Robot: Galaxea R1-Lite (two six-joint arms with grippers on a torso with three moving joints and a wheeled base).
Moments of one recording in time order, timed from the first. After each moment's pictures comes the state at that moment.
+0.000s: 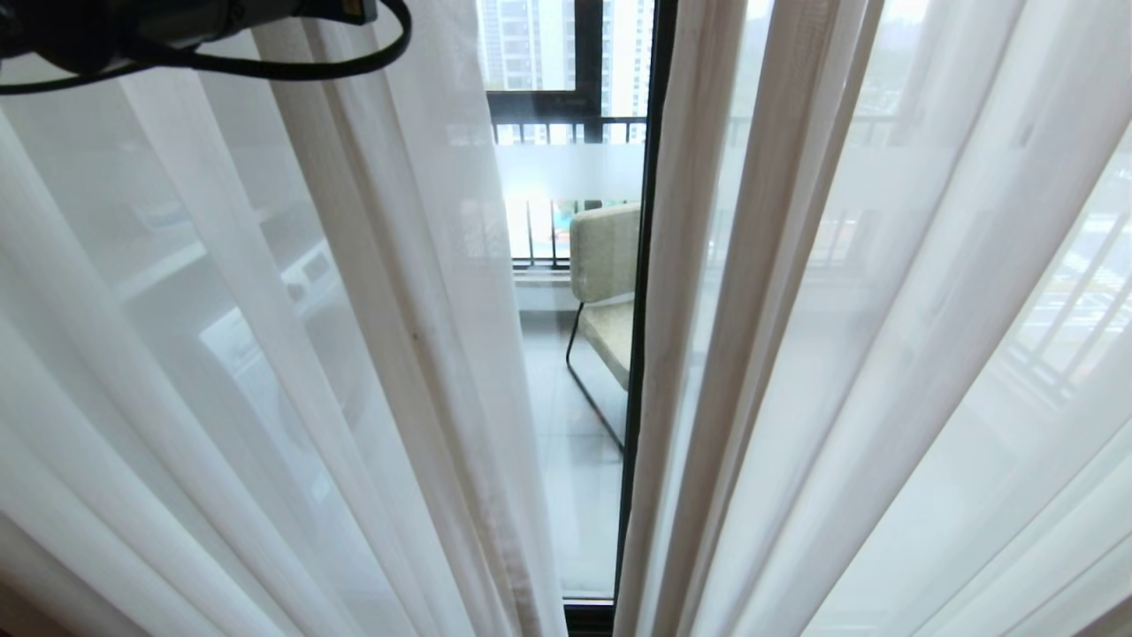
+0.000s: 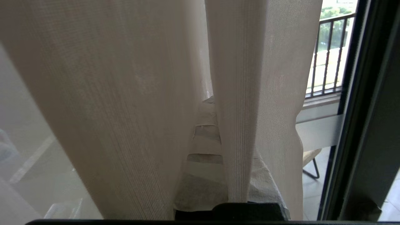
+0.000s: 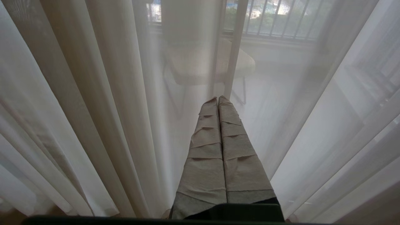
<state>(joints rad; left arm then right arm) -0.43 1.67 -1.74 -0.15 0.26 0.21 0.00 0.00 0.00 0.00 0.05 -0.06</state>
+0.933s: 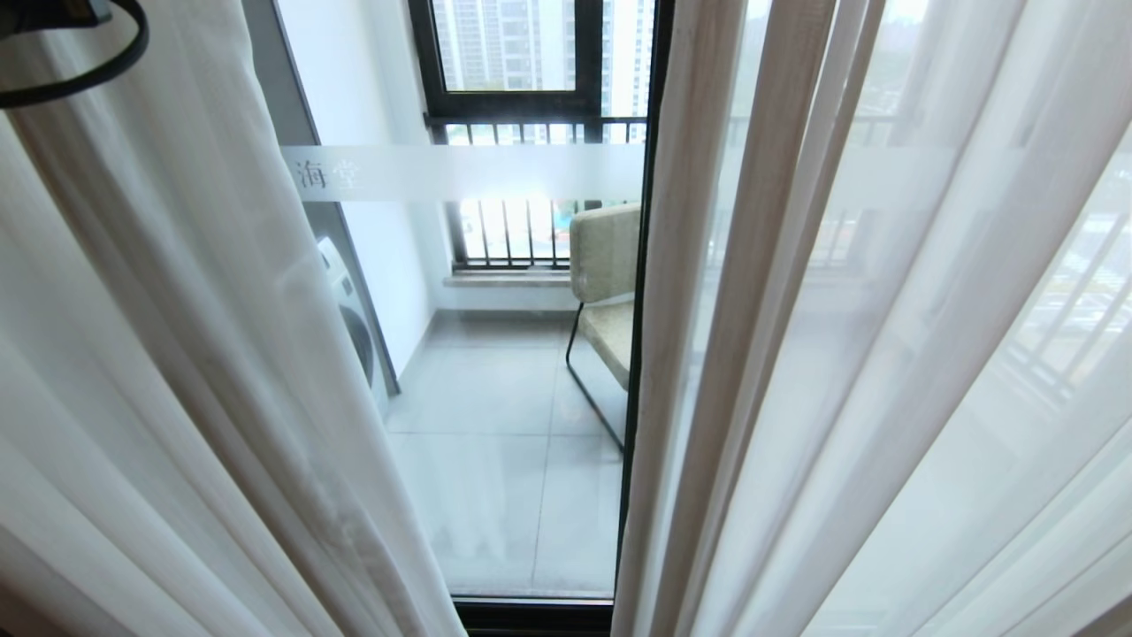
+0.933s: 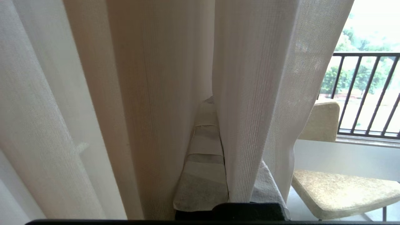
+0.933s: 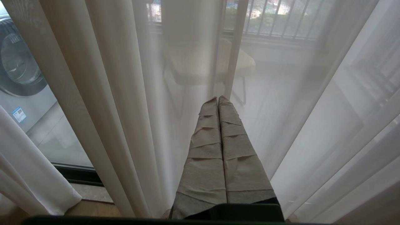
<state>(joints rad) -0.07 1.44 -1.46 -0.24 0.25 0.08 0.00 0.00 0.00 0.00 0.05 -0.06</state>
